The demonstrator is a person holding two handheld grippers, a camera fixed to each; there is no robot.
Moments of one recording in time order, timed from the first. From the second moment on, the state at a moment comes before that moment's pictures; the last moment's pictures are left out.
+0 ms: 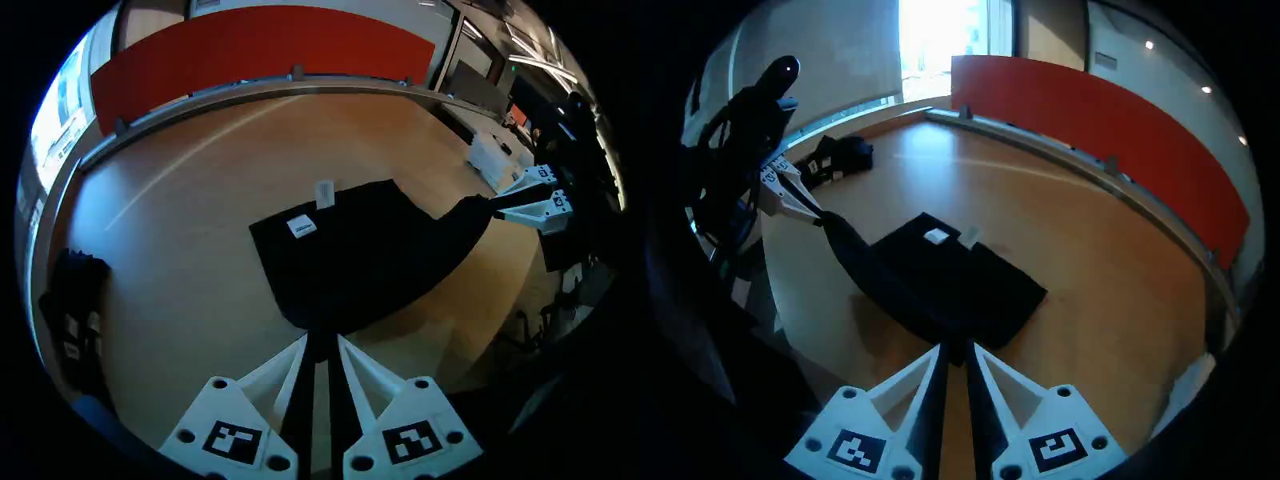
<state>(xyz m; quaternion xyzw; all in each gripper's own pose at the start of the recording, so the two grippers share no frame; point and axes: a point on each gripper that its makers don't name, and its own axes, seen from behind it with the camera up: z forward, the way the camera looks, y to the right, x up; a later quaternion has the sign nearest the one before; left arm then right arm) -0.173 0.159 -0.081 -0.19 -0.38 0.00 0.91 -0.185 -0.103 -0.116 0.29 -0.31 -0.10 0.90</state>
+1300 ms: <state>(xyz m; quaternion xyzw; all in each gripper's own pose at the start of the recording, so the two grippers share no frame) -0.228 0.149 0.050 -0.18 -0.41 0.01 0.89 -0.250 -0.087 0.000 0.25 -0.35 -0.09 0.90</state>
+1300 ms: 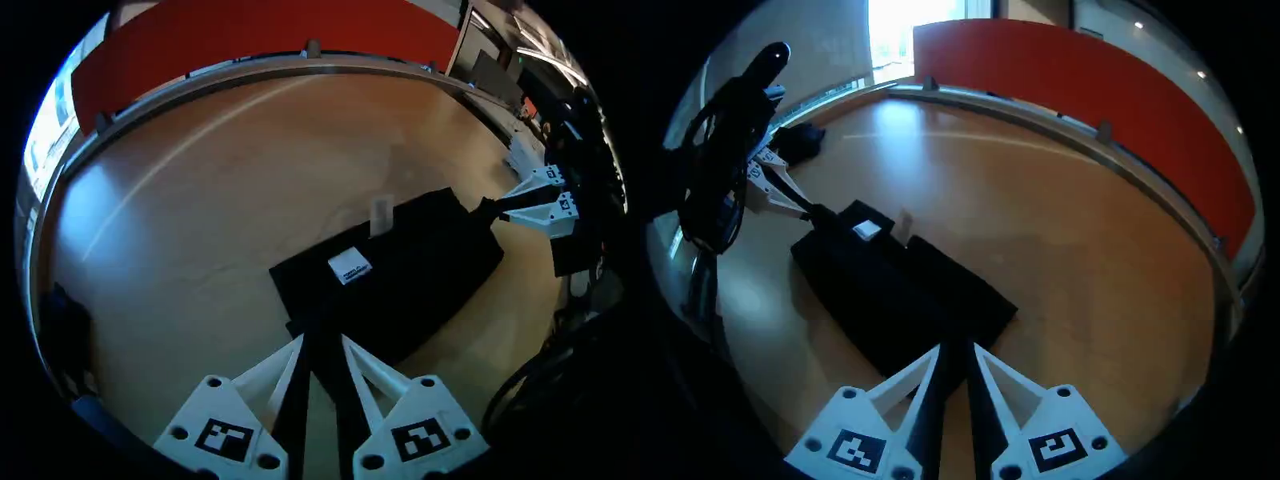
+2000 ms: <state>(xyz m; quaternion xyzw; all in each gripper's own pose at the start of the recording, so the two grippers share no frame) -0.241 0.130 0.086 -0.14 -0.40 0.03 0.91 -0.269 -0.079 0.031 0.20 -0.35 -0.08 0.91</state>
